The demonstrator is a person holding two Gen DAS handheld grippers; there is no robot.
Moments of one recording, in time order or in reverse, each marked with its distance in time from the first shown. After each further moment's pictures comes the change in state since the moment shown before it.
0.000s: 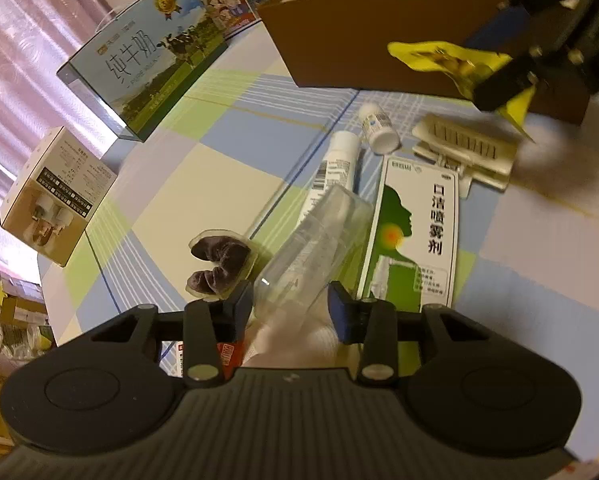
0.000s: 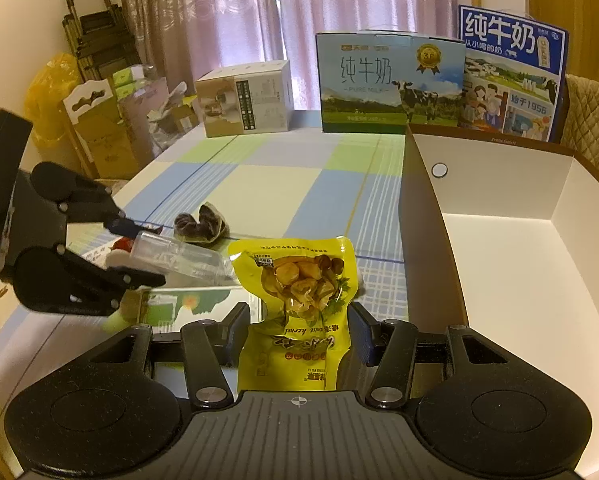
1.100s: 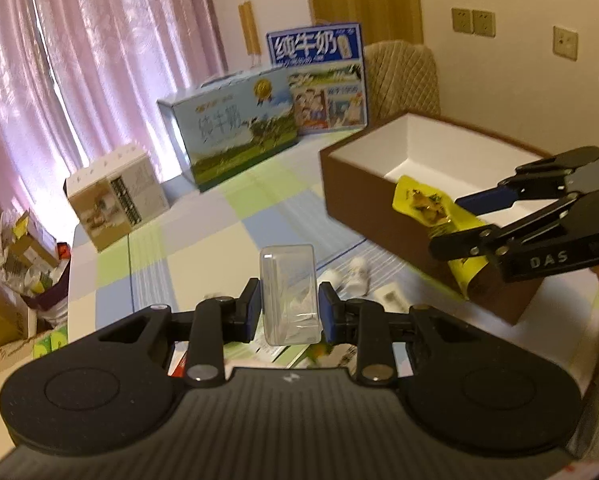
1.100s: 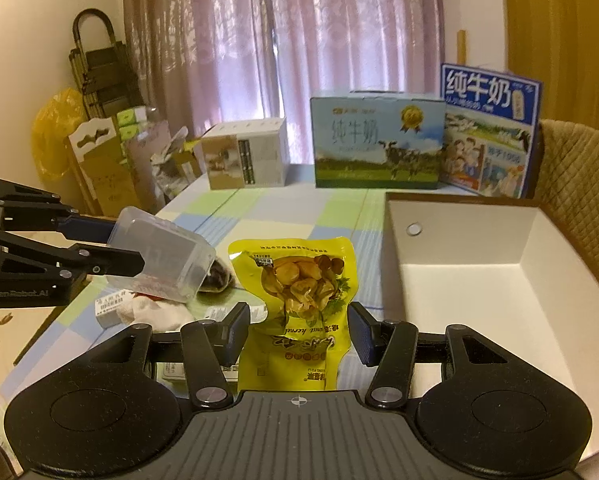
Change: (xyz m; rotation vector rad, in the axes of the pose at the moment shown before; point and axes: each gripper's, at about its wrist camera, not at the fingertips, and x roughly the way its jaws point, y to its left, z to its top) left arm -0.135 -0.011 0.047 -0.433 -0.230 0.064; right arm -0.077 0.004 0.019 -0.009 -0.131 -0.027
